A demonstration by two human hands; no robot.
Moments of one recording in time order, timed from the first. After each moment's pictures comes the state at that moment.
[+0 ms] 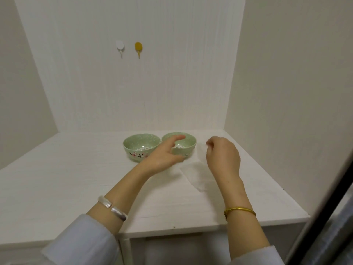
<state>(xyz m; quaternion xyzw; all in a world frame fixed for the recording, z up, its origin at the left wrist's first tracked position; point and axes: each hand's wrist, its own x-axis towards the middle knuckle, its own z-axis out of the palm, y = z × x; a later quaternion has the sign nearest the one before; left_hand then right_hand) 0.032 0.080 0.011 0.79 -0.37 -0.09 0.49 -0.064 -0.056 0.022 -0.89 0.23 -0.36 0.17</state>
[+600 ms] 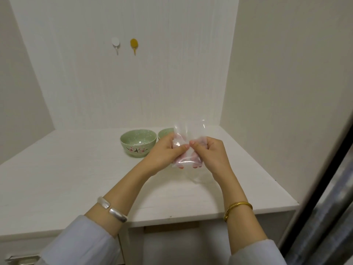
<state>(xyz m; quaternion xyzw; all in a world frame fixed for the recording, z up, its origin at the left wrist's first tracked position) -0.006 0.079 0.021 0.70 -0.37 -0.11 0.60 -0.081 -0.048 0.014 -0.74 0.05 -0.28 0.61</state>
